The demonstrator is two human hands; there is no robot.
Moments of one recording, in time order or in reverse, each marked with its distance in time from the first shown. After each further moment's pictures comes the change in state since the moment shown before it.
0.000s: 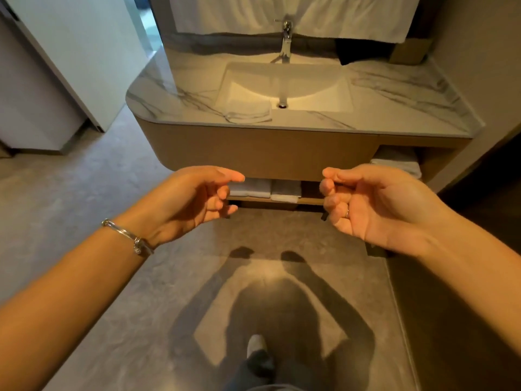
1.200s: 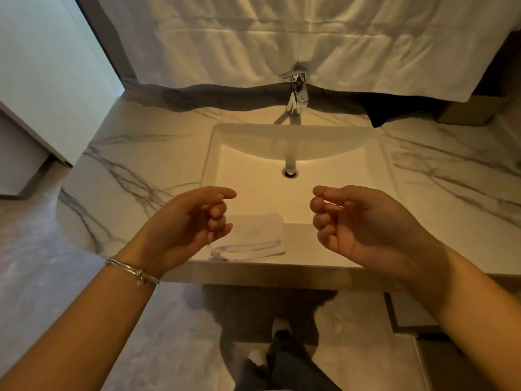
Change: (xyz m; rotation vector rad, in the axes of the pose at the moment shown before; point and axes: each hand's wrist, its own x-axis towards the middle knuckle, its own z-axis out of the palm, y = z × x) left_hand 0.398 0.173 -0.107 -0.193 -0.120 0.028; right_hand 0.366 -0.244 -0.033 0.097 0.067 0.016
